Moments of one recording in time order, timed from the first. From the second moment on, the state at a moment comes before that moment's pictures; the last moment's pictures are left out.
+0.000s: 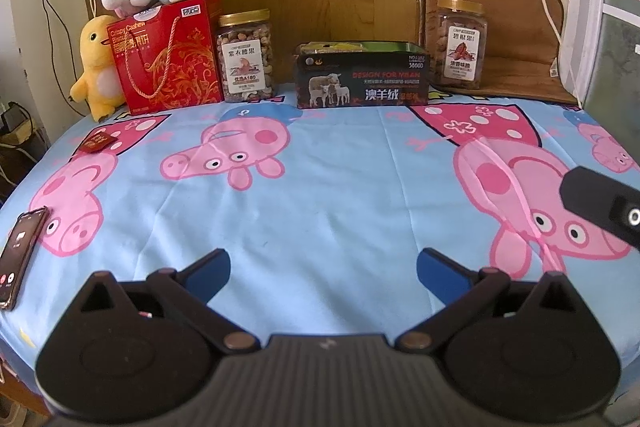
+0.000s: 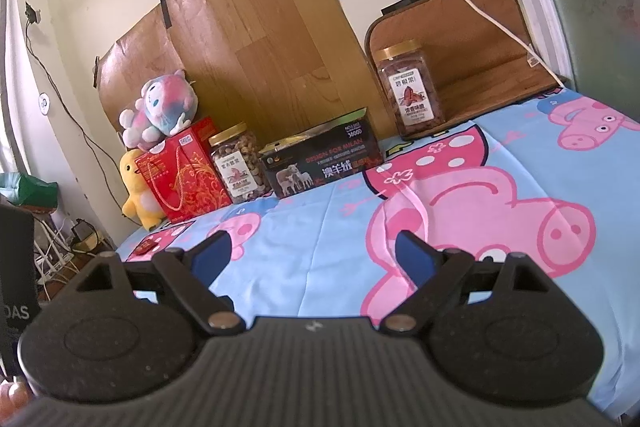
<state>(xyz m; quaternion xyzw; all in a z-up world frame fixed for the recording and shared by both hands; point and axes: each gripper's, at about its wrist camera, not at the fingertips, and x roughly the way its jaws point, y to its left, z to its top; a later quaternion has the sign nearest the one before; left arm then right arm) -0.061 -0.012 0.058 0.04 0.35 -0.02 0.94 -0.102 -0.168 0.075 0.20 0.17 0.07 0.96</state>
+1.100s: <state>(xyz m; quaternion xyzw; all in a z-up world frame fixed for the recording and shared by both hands) -0.052 -0.002 0.044 0.03 0.36 0.01 0.93 -0.099 -0.166 0.071 0.19 0.18 0.07 0.96</state>
